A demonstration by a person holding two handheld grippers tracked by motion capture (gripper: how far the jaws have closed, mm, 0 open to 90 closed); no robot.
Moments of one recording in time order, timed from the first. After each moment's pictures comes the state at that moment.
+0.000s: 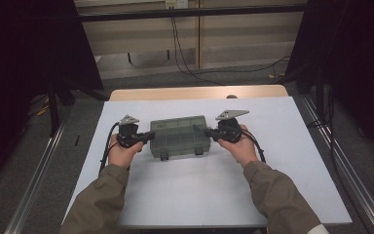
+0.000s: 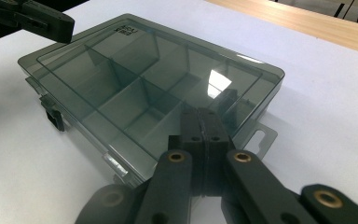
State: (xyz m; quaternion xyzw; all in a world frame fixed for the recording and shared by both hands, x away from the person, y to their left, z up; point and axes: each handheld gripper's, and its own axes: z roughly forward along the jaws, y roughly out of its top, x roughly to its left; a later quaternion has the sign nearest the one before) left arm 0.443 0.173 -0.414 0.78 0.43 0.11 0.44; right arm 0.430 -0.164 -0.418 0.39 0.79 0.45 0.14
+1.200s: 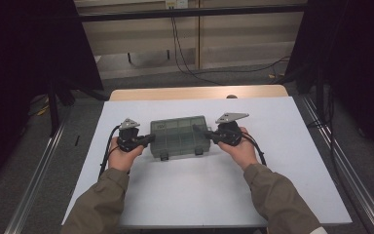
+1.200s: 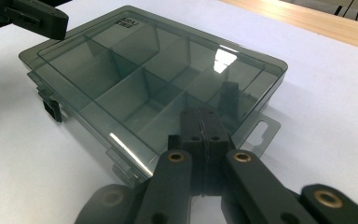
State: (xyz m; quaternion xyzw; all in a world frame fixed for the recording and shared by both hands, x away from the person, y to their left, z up) left arm 0.434 0.172 -0.418 0.78 0.42 0.12 0.44; right arm 0.425 -0.164 -0.424 0.38 0.79 0.45 0.14
